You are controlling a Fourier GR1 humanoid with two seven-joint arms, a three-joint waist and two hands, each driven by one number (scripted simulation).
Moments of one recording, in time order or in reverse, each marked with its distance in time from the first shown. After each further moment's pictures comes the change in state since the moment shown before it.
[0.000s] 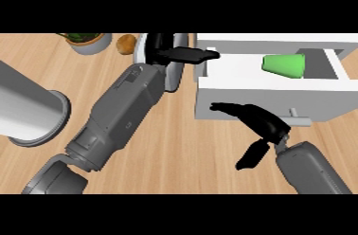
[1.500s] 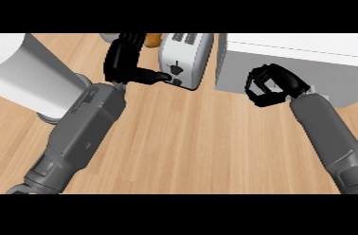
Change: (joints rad) left arm 0.306 0.173 -0.027 -0.295 0.018 -0.208 0.060; right arm -0.409 -0.024 -0.288 0.789 -0.051 -0.070 -0.406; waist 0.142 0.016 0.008
